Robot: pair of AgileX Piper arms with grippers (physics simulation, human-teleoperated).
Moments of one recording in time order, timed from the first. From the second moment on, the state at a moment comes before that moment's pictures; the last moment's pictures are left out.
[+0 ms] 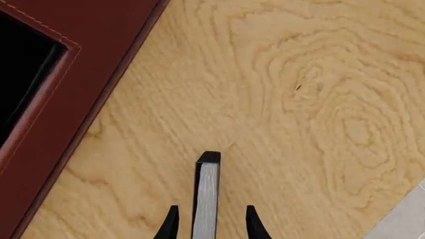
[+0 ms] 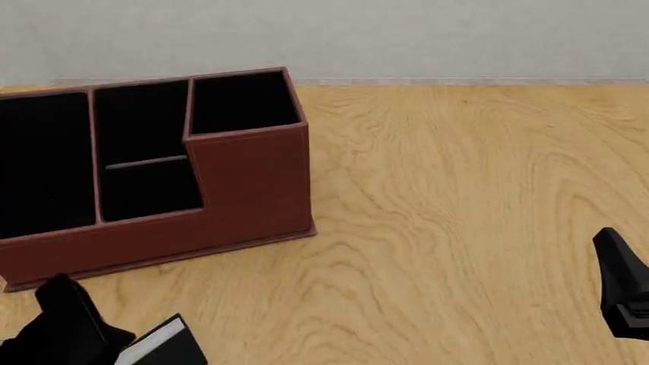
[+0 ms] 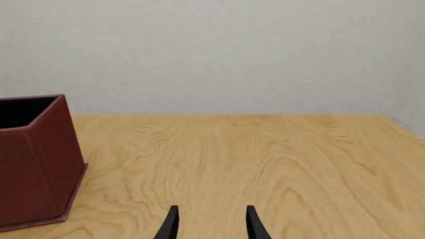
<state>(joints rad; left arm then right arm) -0.71 0.63 -0.28 0.74 0.08 0.00 0.01 -0.02 0.00 0.00</state>
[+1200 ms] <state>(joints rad) -0.50 0.42 -0.44 1.05 0.15 0.00 0.01 -0.02 0.00 0.00</state>
